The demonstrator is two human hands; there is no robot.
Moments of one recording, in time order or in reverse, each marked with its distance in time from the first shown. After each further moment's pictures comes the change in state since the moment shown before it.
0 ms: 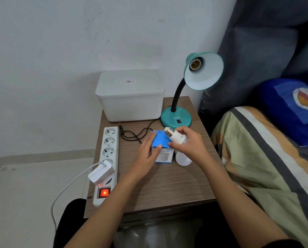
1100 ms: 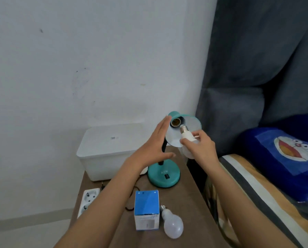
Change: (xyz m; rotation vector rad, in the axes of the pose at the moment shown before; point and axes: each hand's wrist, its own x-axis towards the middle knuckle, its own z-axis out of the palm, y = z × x) left_hand 0.159 0.158 -0.017 0.421 -0.187 0.471; right_hand 0.094 -0.058 -0.109 0.133 0.382 0.085
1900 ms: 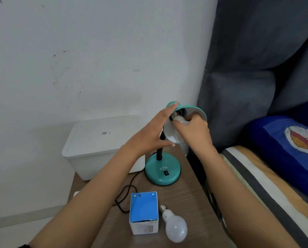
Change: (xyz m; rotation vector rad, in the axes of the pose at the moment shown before) left_hand 0.035 -0.024 -0.003 -0.013 -0.005 0.161; right_hand 0.046 -0.014 0.030 -0.227 0.014 0.111
